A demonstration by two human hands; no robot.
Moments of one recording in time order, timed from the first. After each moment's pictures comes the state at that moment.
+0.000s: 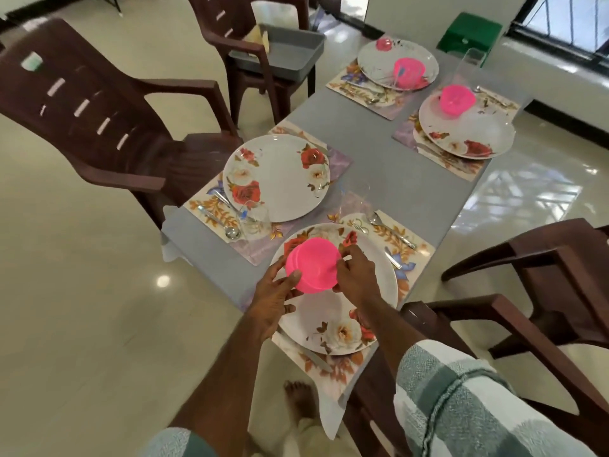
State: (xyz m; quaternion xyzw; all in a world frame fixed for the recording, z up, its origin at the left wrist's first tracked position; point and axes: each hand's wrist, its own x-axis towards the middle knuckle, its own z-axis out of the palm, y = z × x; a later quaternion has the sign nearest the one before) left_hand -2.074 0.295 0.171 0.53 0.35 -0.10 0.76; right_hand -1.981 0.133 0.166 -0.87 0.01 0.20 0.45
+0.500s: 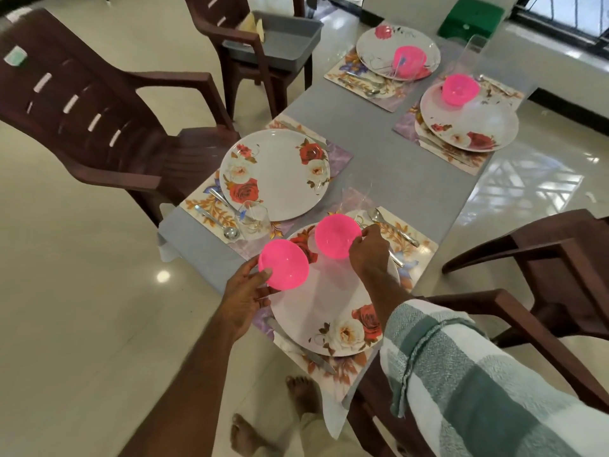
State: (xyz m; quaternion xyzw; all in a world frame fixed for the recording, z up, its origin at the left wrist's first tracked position) left_hand -2.081 0.350 0.167 0.50 0.38 -0.07 0.77; right_hand -1.918 0.142 0.144 -0.92 0.15 0.13 0.34
